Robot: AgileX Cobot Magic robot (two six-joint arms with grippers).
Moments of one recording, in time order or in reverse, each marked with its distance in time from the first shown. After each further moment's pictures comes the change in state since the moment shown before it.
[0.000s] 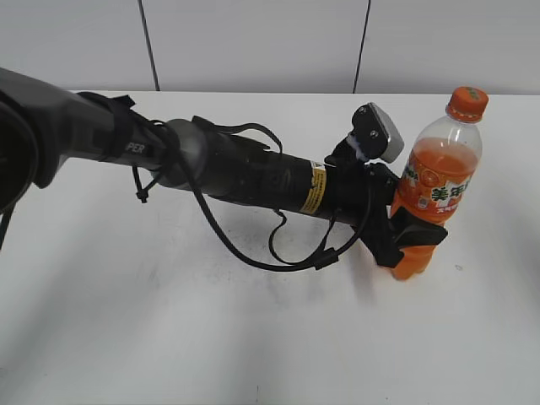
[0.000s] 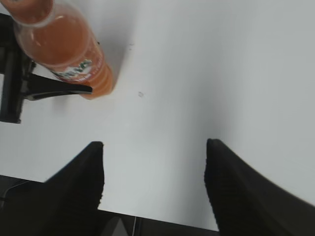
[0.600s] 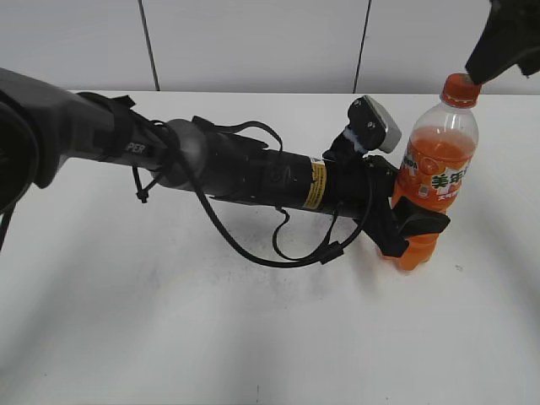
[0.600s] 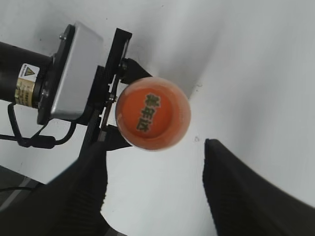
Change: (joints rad) left arm 0.000 0.000 0.000 -0.084 0.000 0.025; right arm 0.249 0.435 -0.411 0.015 0.104 0.065
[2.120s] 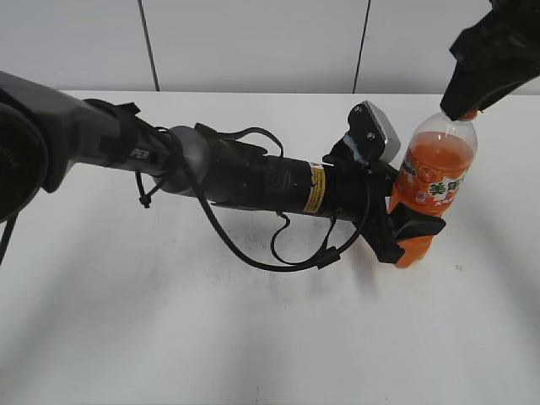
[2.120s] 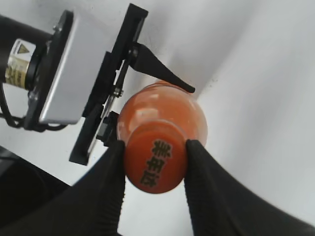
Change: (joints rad) left arm -0.001 0.018 0.001 -0.043 0.009 0.130; right arm 0.005 0.118 -0.010 0.036 0.010 -0.199
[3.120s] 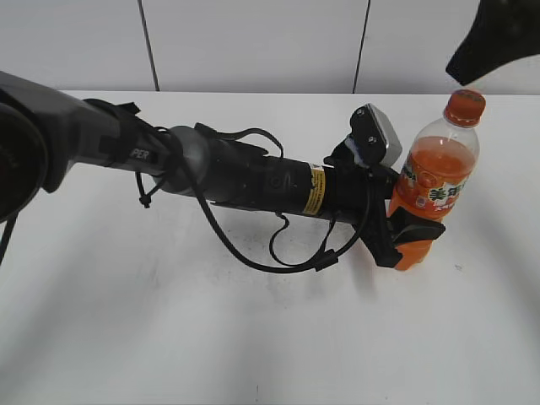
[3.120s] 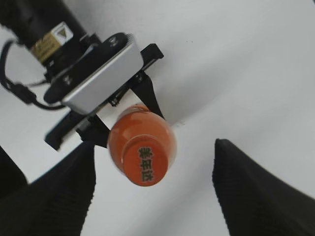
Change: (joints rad) left arm 0.000 0.000 0.000 0.030 -0.004 0.004; right arm 0.000 -0.063 -0.071 0.027 0.005 -0.325
